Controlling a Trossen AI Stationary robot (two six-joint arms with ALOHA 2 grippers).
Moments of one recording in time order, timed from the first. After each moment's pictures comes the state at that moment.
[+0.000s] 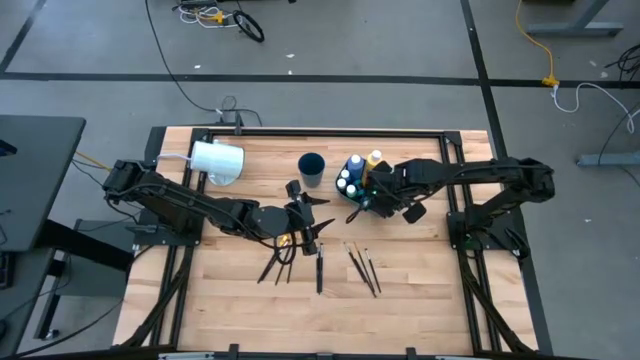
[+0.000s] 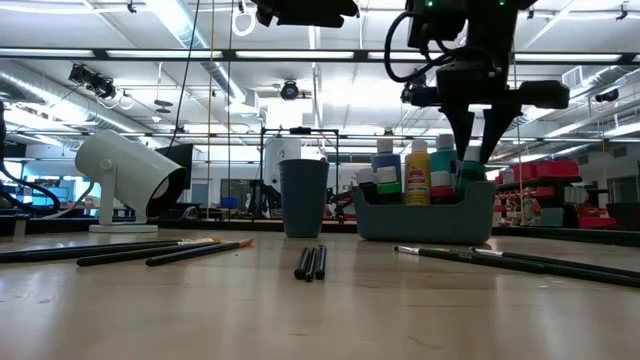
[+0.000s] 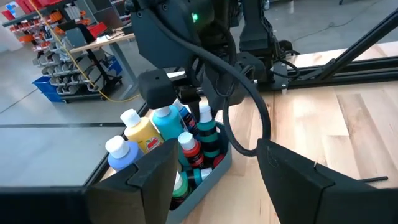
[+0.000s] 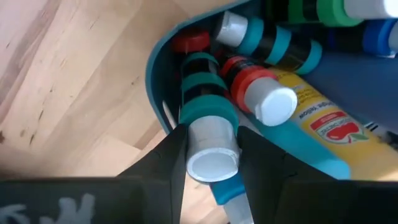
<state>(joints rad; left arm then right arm) -0.26 1.51 1.08 0.12 -0.64 0.09 -0.11 1.51 1.12 -1.09 0.25 -0.85</state>
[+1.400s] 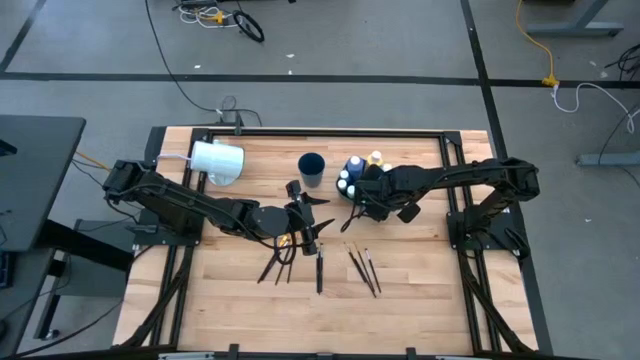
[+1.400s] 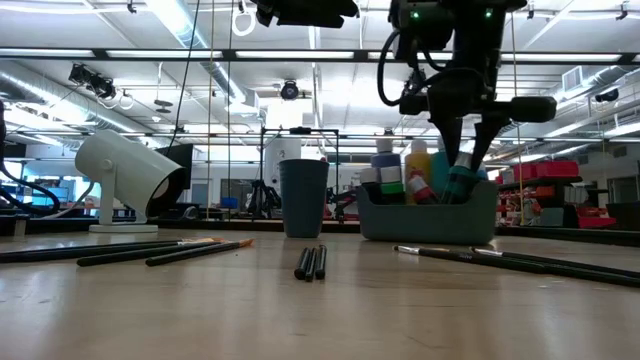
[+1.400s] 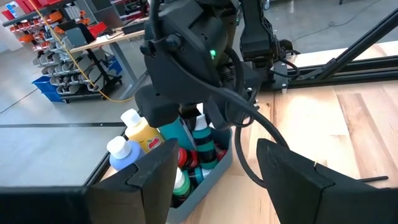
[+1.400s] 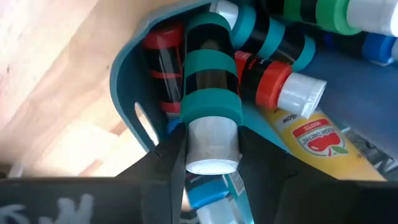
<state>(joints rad) -0.26 1.51 1.08 0.12 -0.64 0.09 -0.07 1.61 1.19 -1.13 0.41 -0.88</state>
